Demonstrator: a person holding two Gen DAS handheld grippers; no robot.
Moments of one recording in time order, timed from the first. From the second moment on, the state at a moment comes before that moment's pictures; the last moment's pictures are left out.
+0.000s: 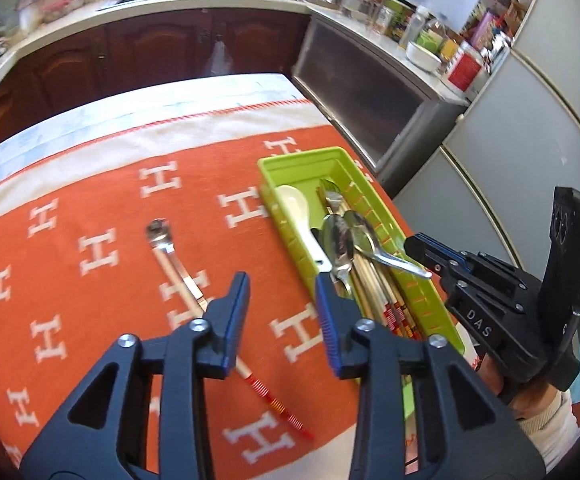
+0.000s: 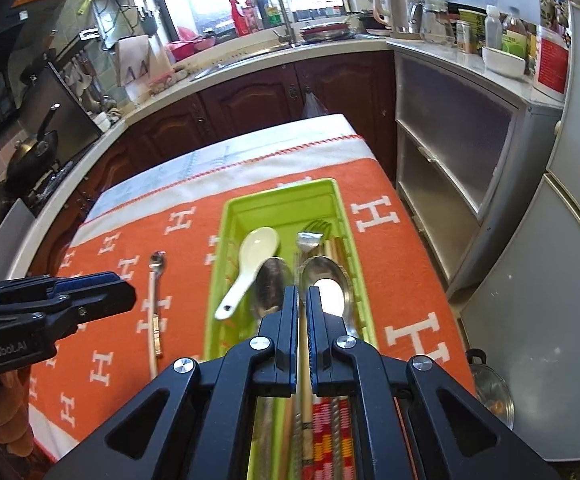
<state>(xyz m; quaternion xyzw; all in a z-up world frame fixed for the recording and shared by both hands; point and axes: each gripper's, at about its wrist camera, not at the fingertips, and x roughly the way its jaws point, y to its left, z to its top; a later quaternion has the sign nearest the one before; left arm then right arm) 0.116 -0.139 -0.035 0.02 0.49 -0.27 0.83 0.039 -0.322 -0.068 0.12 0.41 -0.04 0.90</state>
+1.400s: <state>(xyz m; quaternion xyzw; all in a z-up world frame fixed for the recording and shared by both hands) 0.051 0.016 -0.085 -0.01 0.50 -0.14 0.85 0.057 -0.135 -0.160 -0.02 0.52 0.06 0.85</state>
